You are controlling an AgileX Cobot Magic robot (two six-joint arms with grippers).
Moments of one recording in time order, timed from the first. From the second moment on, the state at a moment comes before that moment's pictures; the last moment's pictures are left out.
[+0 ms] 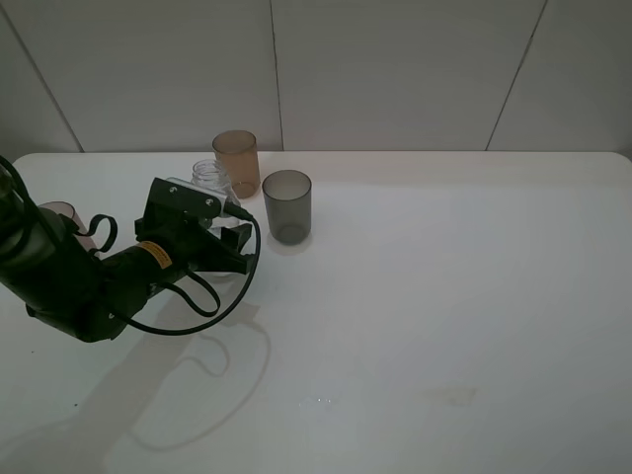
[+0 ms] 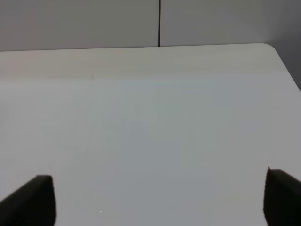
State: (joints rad) left arm -0.51 2.14 -0.55 -0.10 -1.21 0.02; right arm -0.11 0.00 -0.52 0.00 1.06 -0.01
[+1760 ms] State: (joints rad) left arm -0.24 1.47 -0.82 -0.07 -0.12 0.26; right arm -0.11 0.00 -0.52 0.00 1.06 -0.01
